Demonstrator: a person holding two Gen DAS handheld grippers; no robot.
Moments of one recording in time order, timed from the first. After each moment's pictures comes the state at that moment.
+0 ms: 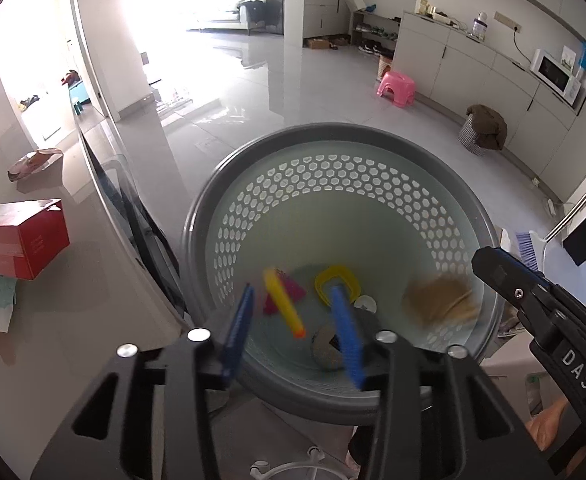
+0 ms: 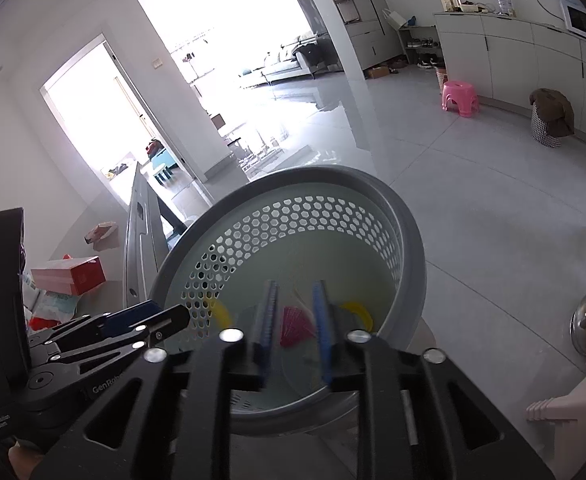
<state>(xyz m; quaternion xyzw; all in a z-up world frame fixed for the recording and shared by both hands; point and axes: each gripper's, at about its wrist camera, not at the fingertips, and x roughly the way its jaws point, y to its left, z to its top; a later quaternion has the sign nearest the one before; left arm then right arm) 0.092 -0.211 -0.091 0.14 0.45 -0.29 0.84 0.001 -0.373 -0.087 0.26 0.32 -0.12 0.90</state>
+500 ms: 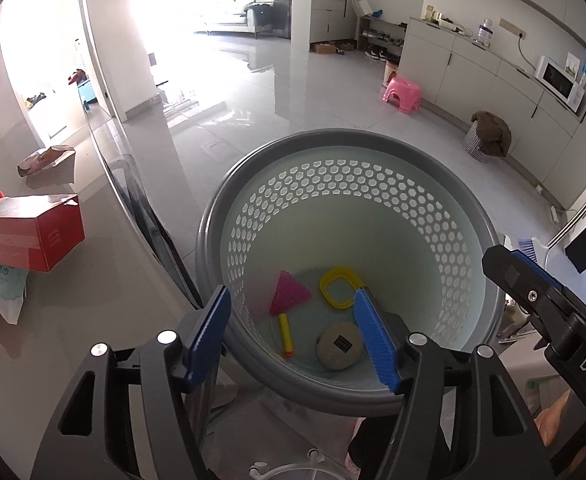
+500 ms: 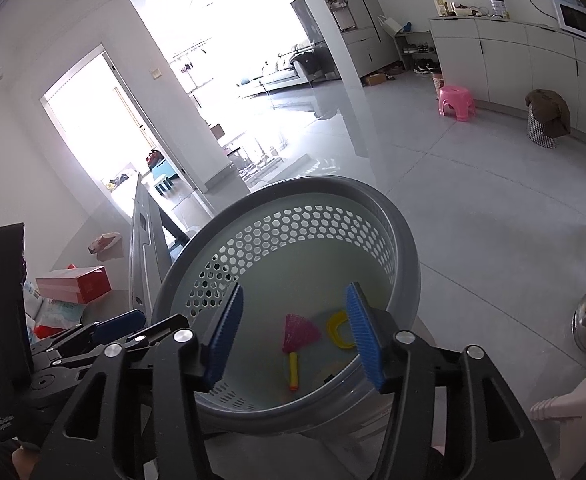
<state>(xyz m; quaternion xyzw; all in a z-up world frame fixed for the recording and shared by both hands) 0.087 -0.206 -0.087 0.13 0.44 -0.28 0.84 -0.008 -0.374 -0.081 0.27 0.31 -0.12 0.91</state>
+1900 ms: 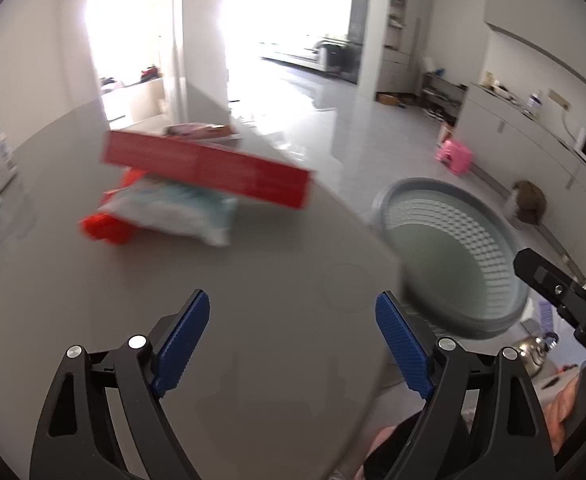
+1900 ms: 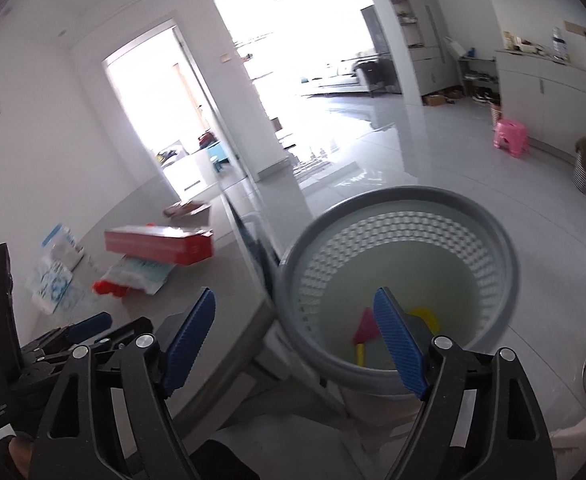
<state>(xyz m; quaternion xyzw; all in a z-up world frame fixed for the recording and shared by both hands) 0.057 -0.028 -0.043 0.05 0.39 -0.18 0.90 -0.002 -0.265 -0.031 0.19 0.30 -0.03 0.93</state>
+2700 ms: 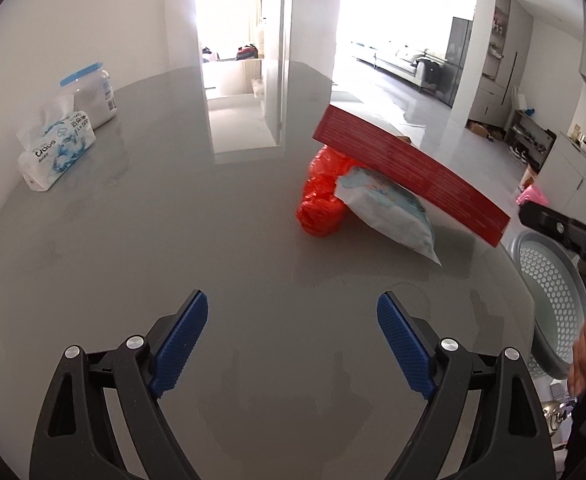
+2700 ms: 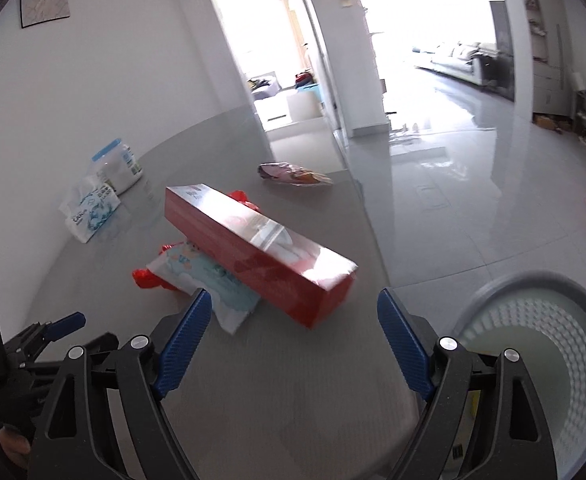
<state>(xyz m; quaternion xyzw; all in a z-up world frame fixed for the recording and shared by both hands) 0.094 0.104 -0.042 -0.01 0.40 -0.02 0.91 0.167 -0.166 -0.017 0.09 0.37 0.15 0.91</state>
